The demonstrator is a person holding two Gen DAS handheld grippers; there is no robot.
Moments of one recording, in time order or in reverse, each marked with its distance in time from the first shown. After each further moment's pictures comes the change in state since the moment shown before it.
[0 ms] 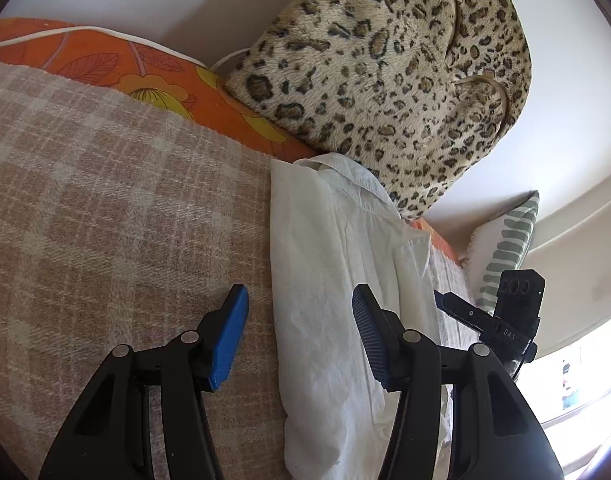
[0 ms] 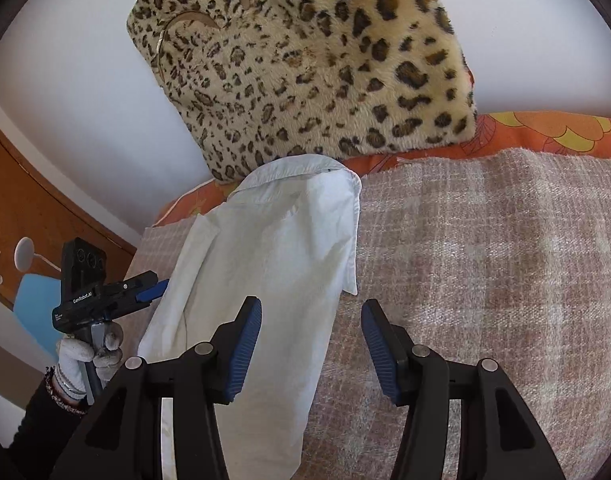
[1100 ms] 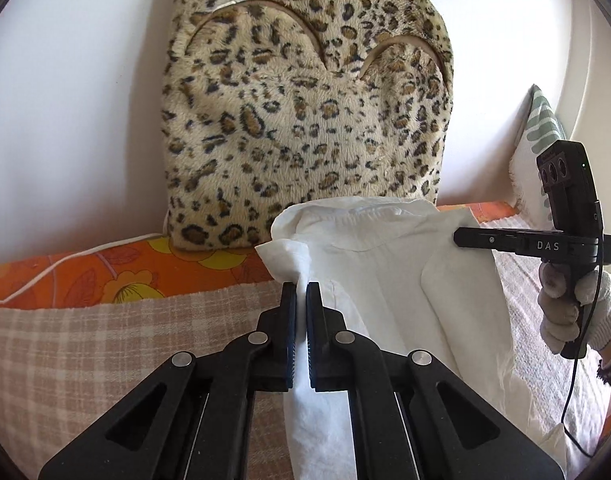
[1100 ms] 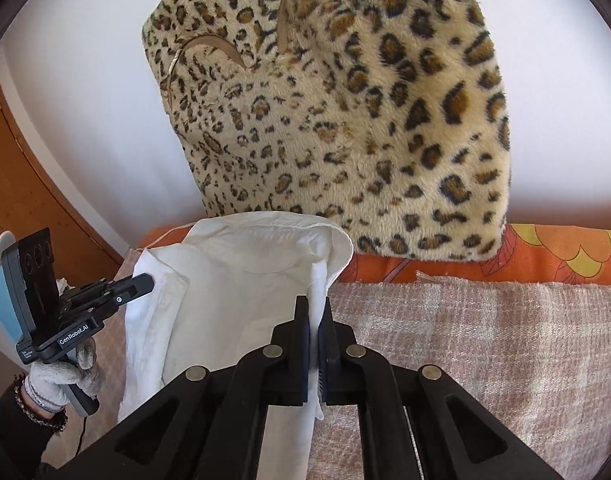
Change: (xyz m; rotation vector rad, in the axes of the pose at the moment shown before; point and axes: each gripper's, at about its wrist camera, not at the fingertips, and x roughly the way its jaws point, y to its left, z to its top) left arm -0.013 -0.102 0.015 0.559 -0.189 0.287; right arm 0.001 0.029 0.057 -0.151 -0.100 -0.083
